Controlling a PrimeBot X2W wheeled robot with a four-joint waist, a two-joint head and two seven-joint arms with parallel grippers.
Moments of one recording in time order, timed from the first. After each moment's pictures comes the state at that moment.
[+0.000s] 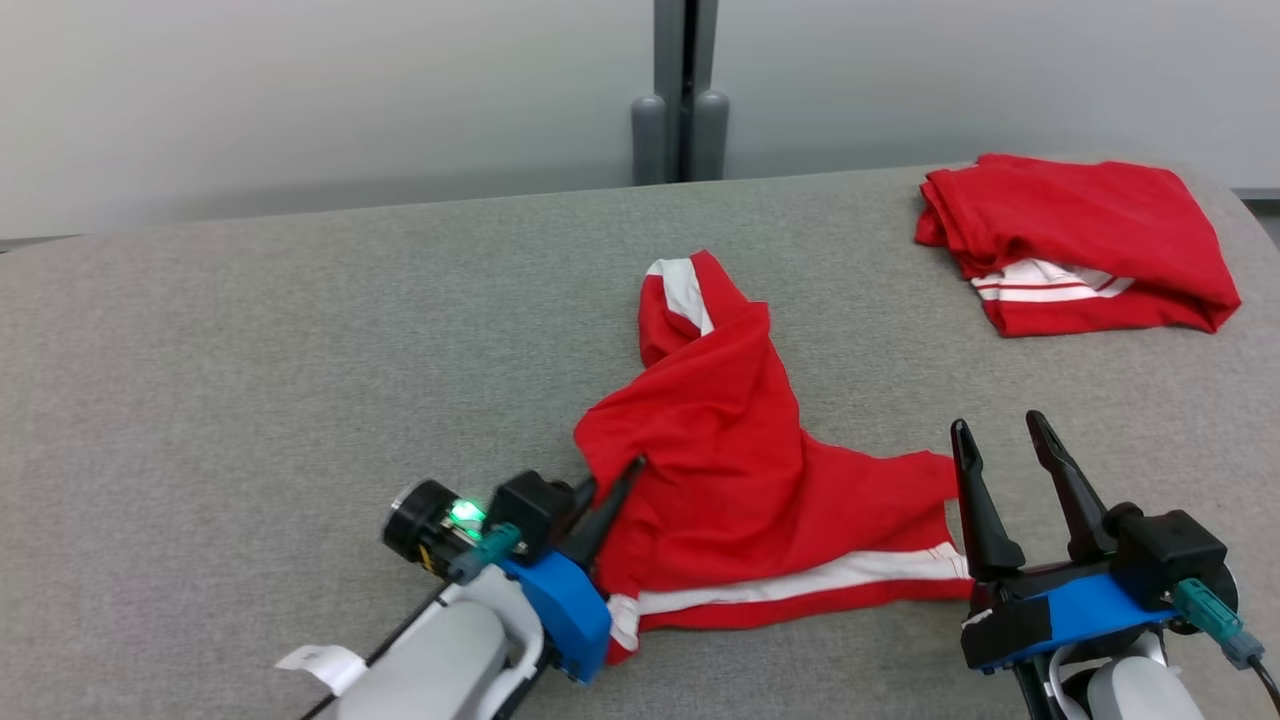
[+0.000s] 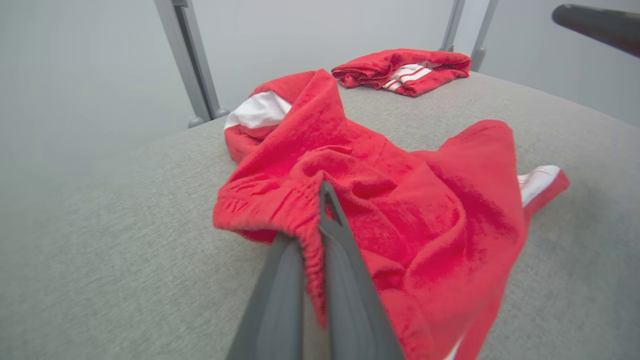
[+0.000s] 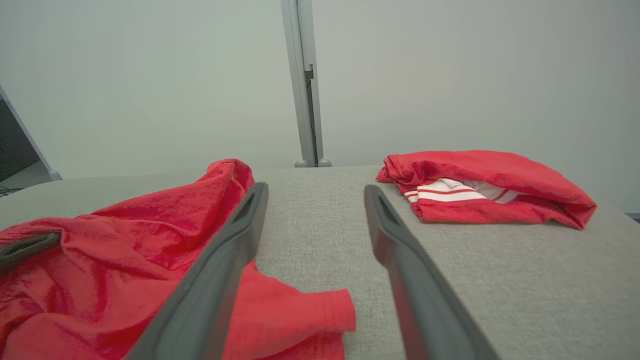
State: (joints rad) left arm -0.51 0.16 -0.92 0.67 -0.51 -0.10 -0.26; right arm -0.14 -0.07 0.02 0.23 0.16 0.13 -0.26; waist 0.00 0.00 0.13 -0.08
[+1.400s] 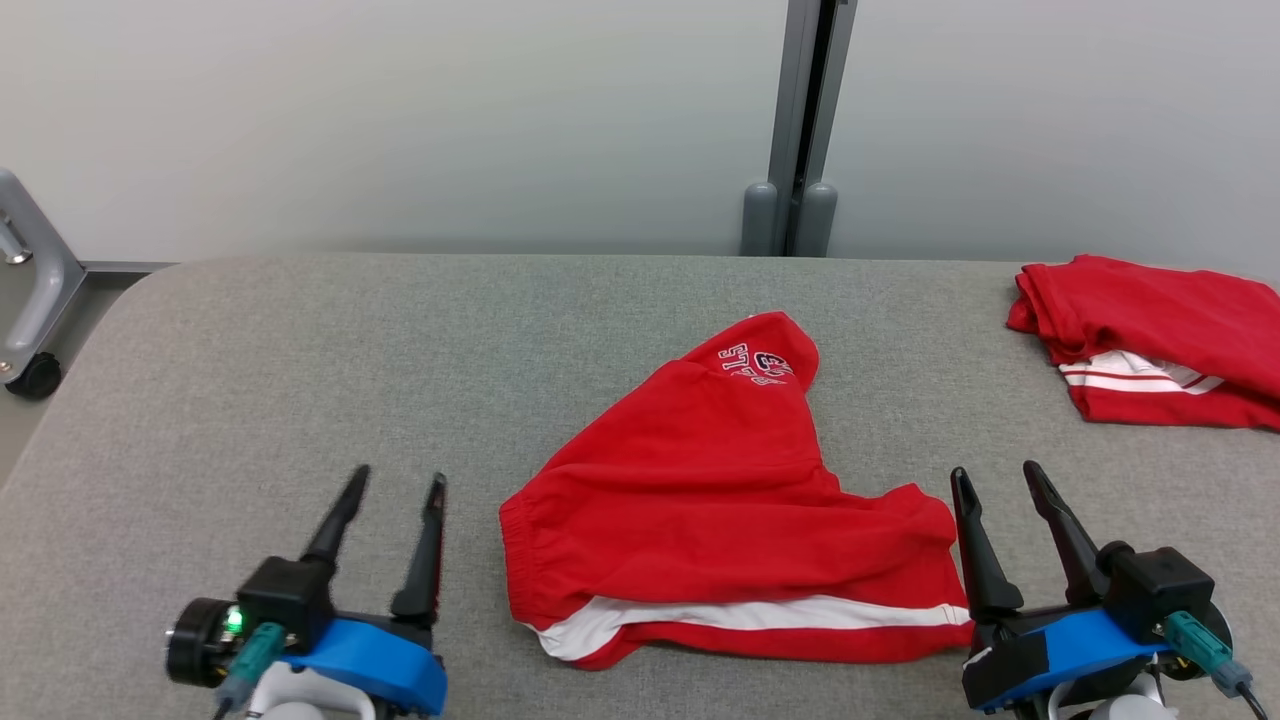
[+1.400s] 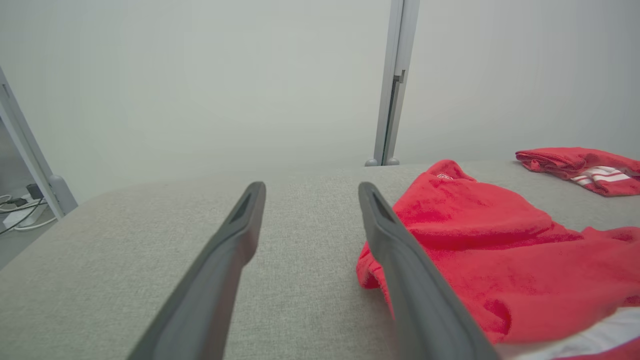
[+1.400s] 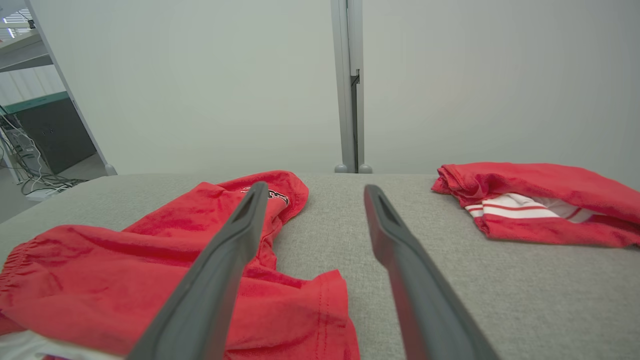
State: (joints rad) left arm -0.15 0.28 -0.42 0.35 -0.40 0.00 -0.26; right arm -0.09 -0.07 0.02 0.29 0.17 0.13 -0.26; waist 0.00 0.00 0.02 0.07
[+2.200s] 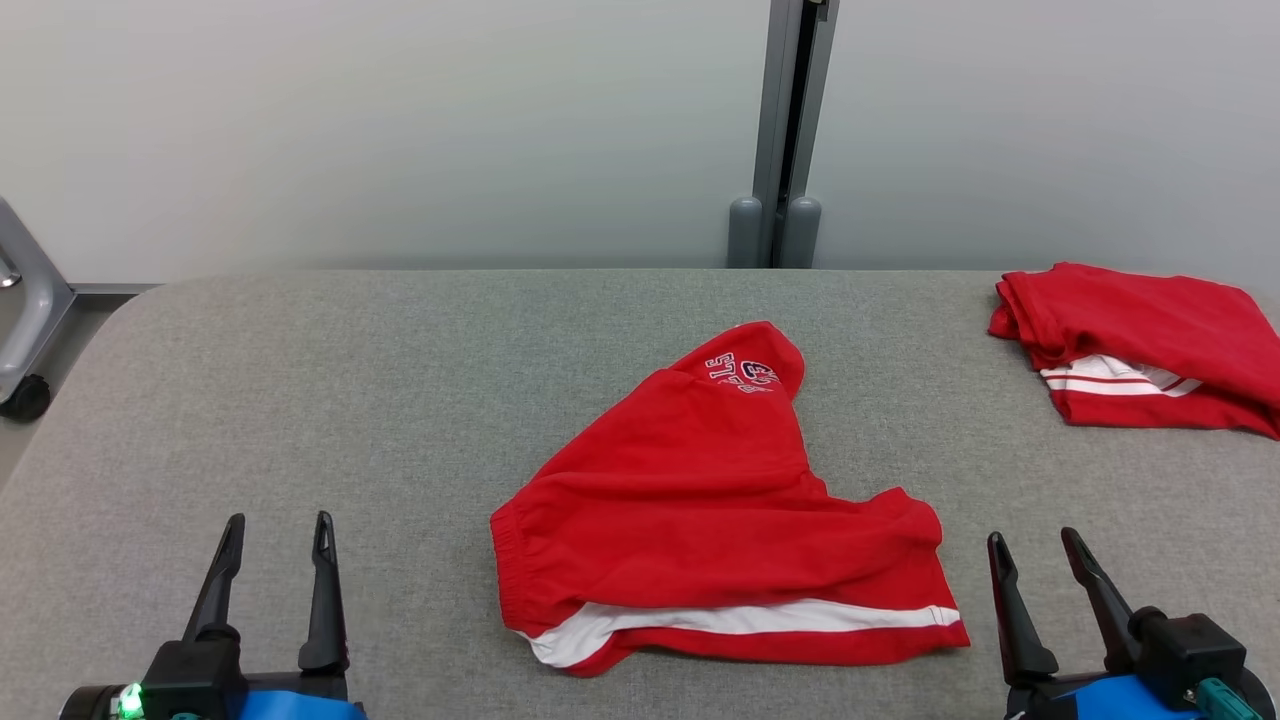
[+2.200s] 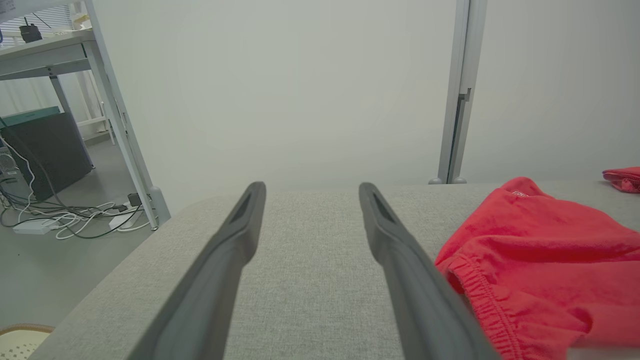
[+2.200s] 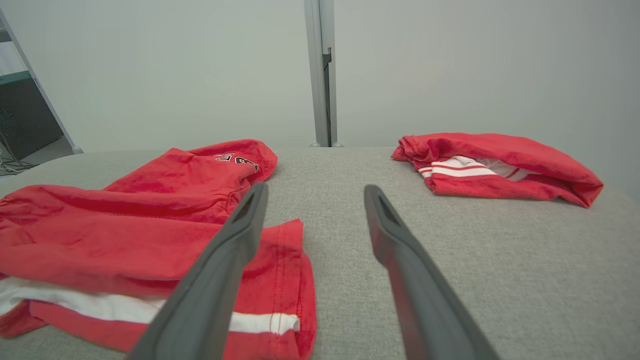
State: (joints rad) left arm 0.06 0.24 -0.14 0.13 -0.21 0.07 -0.26; right arm 0.03 -0.08 -0.03 0.24 0.14 0.13 -0.26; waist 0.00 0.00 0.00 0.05
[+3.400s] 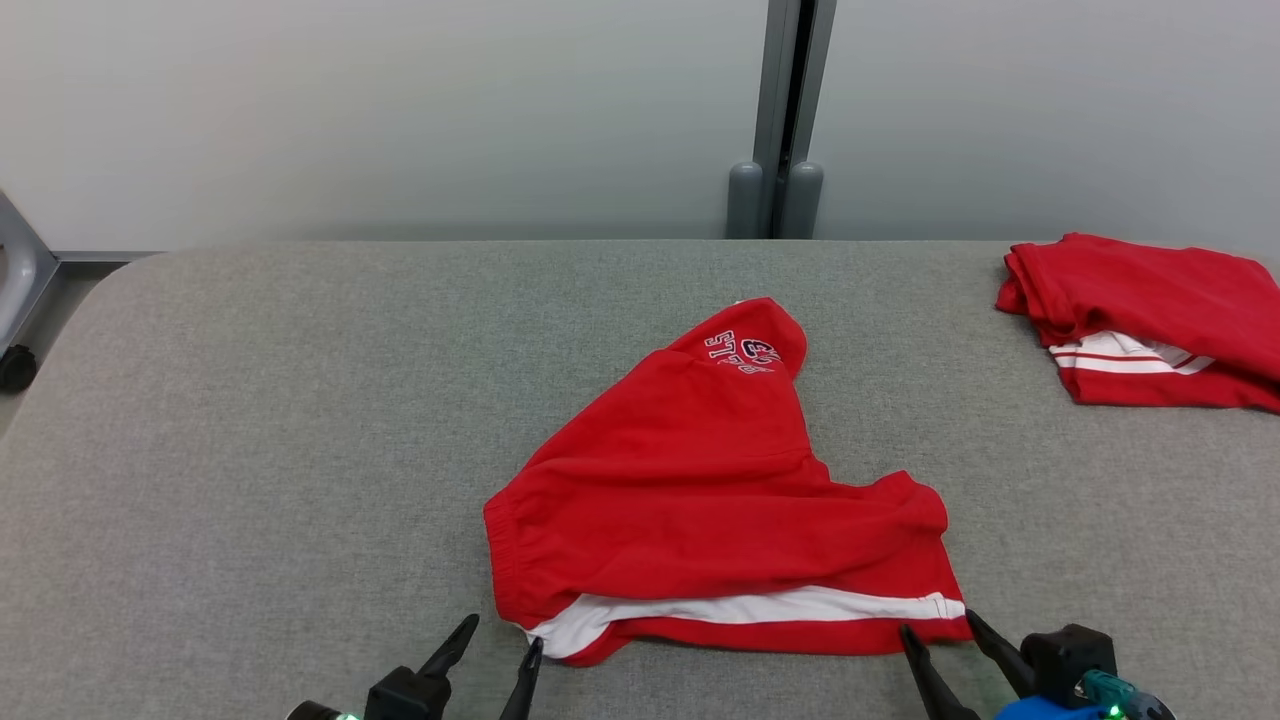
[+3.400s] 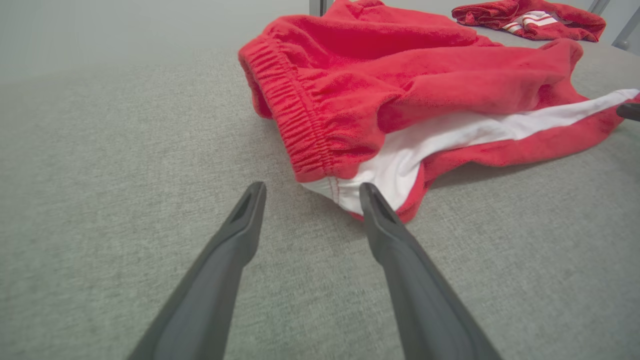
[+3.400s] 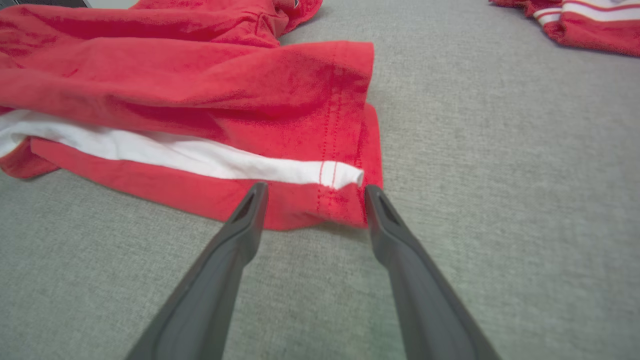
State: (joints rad) left arm -0.02 0.19 -0.42 0.50 -0.23 -0.13 -0.26; right arm -0.03 -0.18 0.21 0.48 0.27 0.13 -0.14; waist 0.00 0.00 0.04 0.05
